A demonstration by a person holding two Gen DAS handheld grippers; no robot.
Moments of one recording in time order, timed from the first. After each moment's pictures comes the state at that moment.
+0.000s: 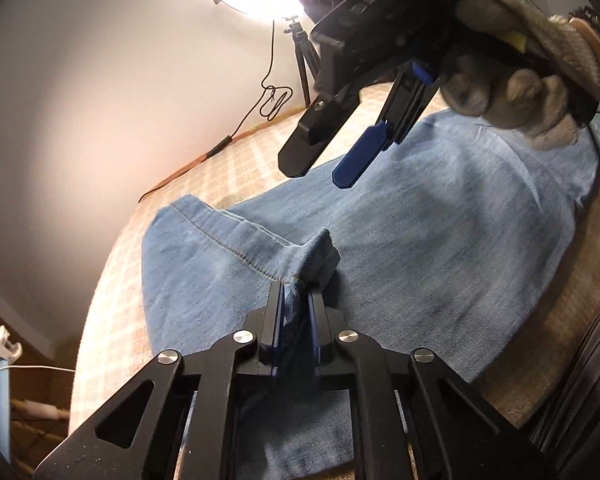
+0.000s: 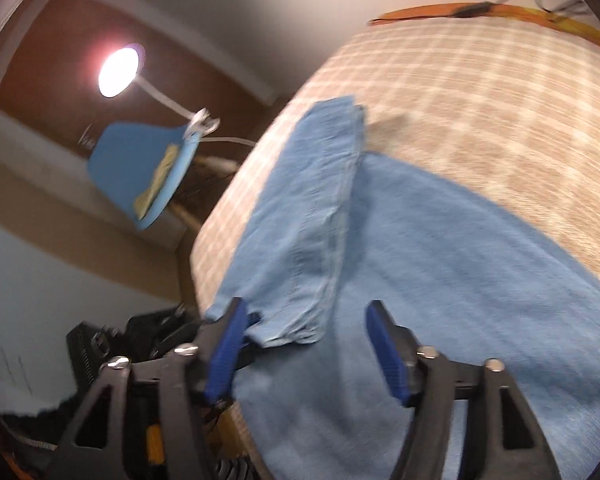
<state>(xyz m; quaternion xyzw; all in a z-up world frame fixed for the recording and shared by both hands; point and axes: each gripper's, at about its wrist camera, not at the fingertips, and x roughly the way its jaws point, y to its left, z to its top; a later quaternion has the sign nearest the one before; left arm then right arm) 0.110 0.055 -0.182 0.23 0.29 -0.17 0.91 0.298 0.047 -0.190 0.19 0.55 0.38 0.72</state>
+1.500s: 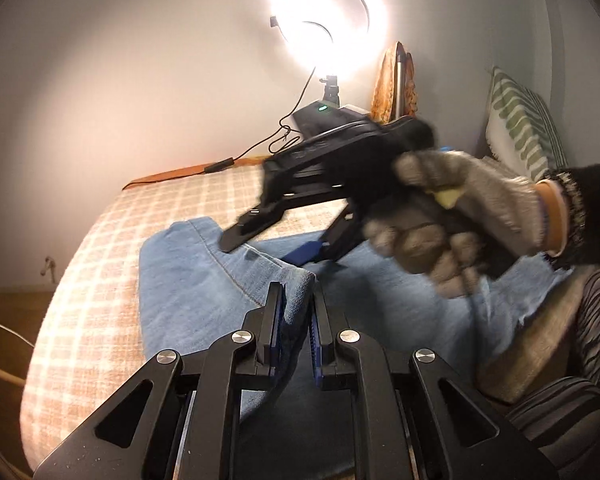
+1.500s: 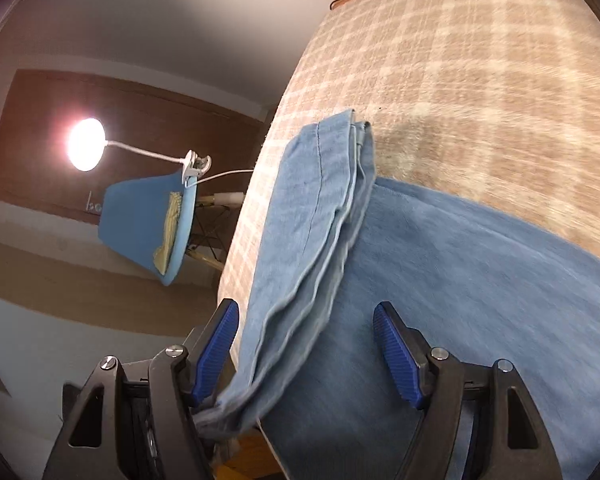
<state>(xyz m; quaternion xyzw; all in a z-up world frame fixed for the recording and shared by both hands) 0.121 0.092 -0.136 0.05 0.28 -0.22 0.93 0.349 0.069 -0.220 0.32 0.57 0.36 0.67</state>
